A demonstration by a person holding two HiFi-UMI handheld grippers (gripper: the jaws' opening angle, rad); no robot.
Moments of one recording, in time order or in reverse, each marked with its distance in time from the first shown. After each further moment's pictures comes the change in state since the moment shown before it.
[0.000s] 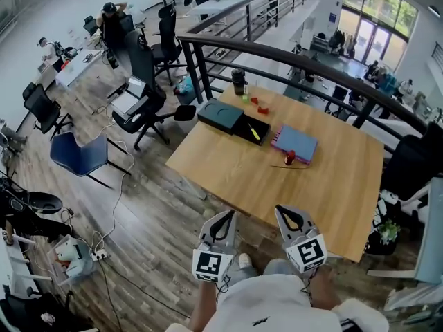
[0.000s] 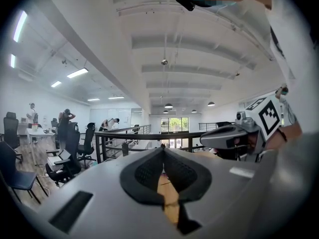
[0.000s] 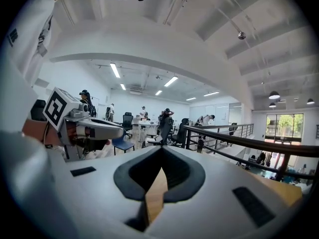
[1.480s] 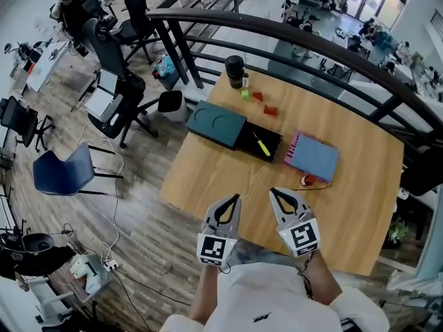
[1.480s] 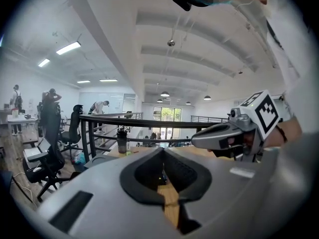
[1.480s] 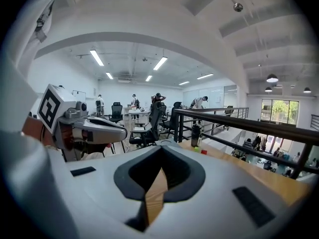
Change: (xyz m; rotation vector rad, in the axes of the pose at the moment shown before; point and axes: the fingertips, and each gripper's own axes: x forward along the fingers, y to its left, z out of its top) left arm 0.264 0.185 -0.064 -0.069 0.122 -0.136; right arm 0.286 -0.150 -0.058 0.091 0.174 -0.053
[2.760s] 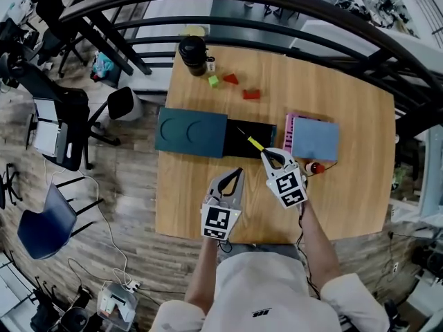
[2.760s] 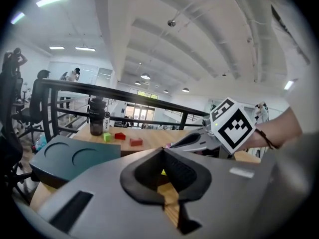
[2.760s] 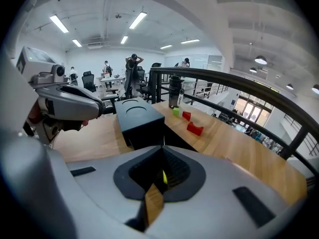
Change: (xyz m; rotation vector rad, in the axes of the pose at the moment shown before) left arm 0.184 0.097 -0.100 -0.058 0.196 -0.375; right arm 0.201 -0.125 -0.151 0.109 0.427 -0.222
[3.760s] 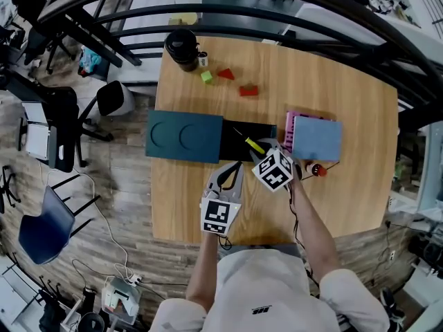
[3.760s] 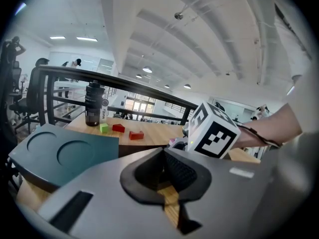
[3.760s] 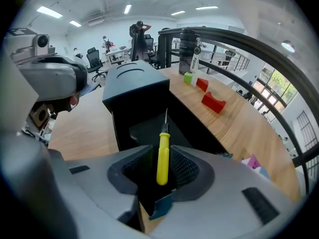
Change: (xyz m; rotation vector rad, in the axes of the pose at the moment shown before) left arm 0.048 0.025 -0.020 -0.056 0.063 -0.025; right arm 0.079 -0.006 -0.047 -0.090 0.367 0.131
